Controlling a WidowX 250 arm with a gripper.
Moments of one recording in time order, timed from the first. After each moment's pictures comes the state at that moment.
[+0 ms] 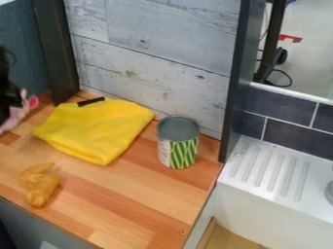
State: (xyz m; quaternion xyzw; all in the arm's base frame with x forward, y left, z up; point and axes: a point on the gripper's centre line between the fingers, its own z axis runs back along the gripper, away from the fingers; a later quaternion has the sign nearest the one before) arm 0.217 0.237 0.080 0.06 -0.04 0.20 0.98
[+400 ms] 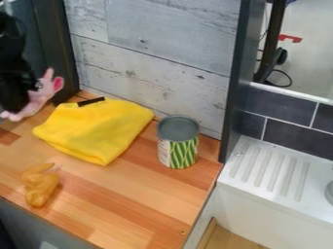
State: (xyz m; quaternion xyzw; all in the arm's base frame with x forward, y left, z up) arm 0.216 0.160 0.130 0.01 -0.10 0.11 0.99
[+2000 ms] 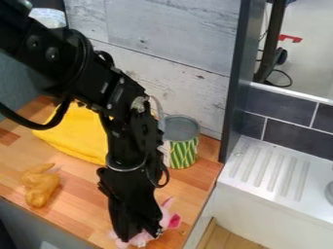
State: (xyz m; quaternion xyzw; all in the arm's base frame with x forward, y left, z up) arm 0.206 -0.018 0.025 -0.01 0.03 -0.10 0.99
